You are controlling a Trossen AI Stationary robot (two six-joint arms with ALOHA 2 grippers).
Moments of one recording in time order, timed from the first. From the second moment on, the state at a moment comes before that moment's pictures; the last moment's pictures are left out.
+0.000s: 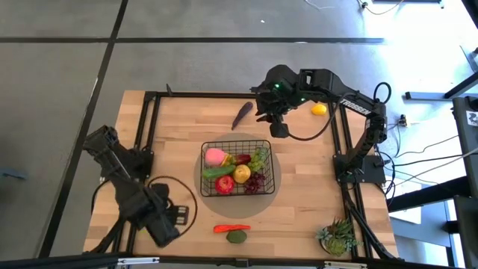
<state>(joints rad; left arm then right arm) -0.83 1.66 1.69 -1.50 -0.03 -2.41 -0.23 1.74 2.11 -1.27 -0.16 -0.38</state>
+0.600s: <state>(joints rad) -0.93 1.82 1.68 -1.53 -0.31 -2.03 -0.25 1.74 2.11 -1.21 -0.26 -0.37</state>
